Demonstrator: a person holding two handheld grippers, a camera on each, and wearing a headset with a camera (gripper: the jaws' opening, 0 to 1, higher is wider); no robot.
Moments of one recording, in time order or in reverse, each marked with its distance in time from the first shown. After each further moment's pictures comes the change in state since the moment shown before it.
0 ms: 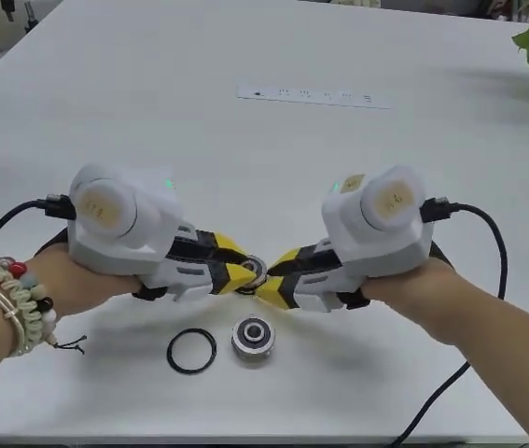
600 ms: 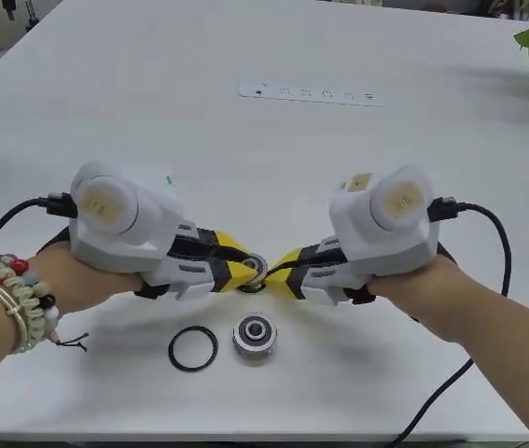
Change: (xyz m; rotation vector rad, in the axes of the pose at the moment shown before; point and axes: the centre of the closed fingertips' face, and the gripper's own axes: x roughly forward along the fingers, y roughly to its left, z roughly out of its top) left arm 0.001 0.001 0.001 -0.021 -0.004 0.005; right arm -0.004 -0.005 -0.010 -0.043 0.027 0.019
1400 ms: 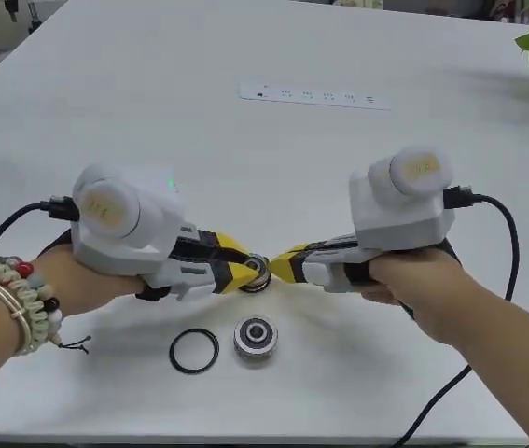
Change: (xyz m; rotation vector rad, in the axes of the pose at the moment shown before) left arm 0.000 0.003 0.001 0.004 -0.007 0.010; right arm -0.008 -0.006 0.015 0.349 -0.075 -0.029
